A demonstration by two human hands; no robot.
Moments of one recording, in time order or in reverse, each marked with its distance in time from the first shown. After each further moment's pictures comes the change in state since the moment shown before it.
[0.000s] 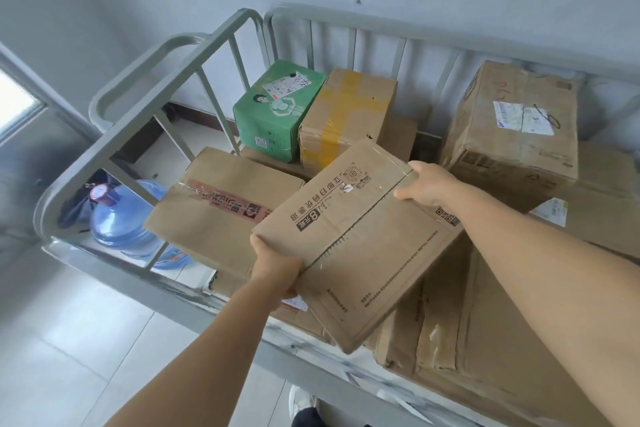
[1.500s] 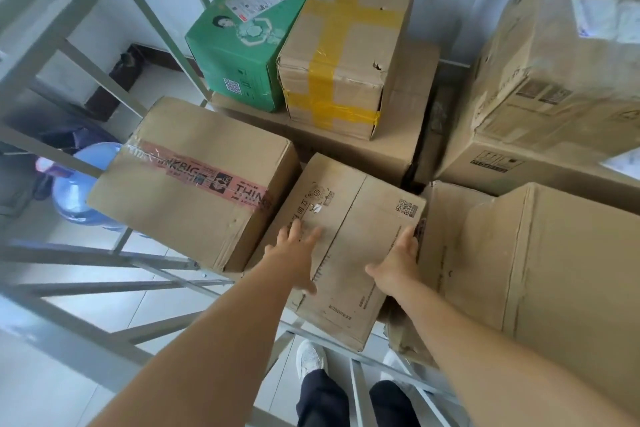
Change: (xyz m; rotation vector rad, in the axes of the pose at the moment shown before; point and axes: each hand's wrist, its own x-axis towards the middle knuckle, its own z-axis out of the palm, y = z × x) left_hand 0.133 -0.039 0.062 1.414 -0.343 0.313; right_hand 0.028 0.088 0.230 0.336 -0.057 0.386
